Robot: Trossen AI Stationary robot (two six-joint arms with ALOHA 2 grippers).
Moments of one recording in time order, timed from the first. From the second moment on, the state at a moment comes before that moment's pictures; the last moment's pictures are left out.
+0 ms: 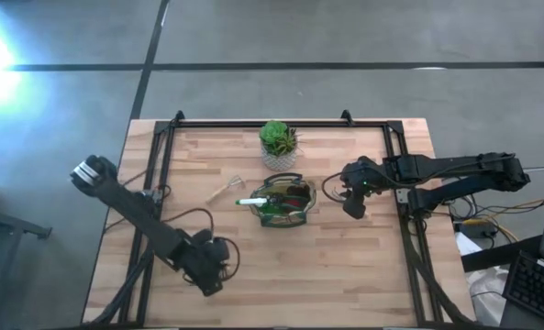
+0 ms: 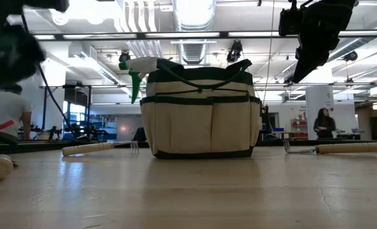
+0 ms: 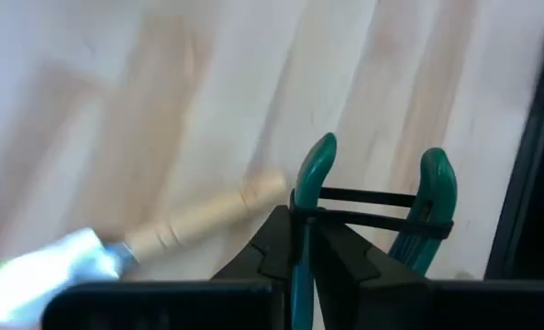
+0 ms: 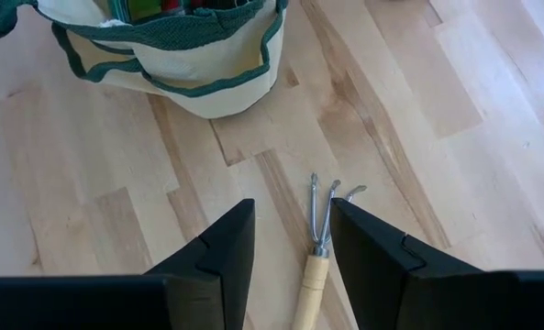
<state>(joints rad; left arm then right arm) -0.68 1.47 1.00 -0.65 -0.20 -1.01 -0.02 1.06 0.86 -0.85 0.13 0.38</state>
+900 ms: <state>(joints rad) -0.39 1.18 0.64 0.65 -0.50 0.06 -0.01 1.06 0.86 -0.69 0.13 0.19</state>
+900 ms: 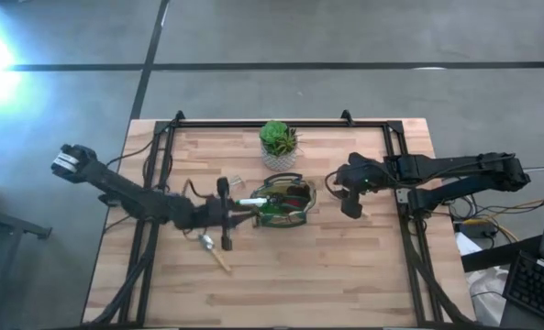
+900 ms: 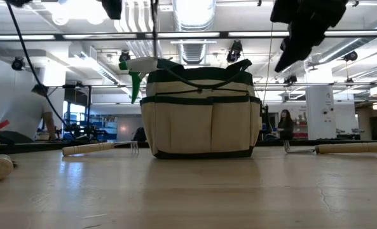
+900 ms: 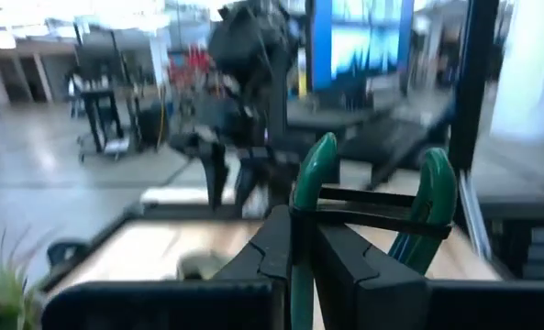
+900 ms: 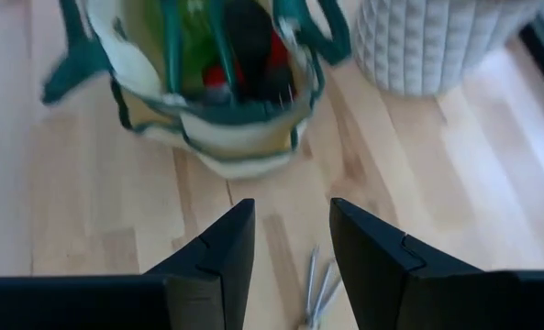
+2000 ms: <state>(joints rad) -0.23 1.19 0.62 0.83 -0.33 0.16 0.27 1.07 0.89 -0.03 0.08 0.08</state>
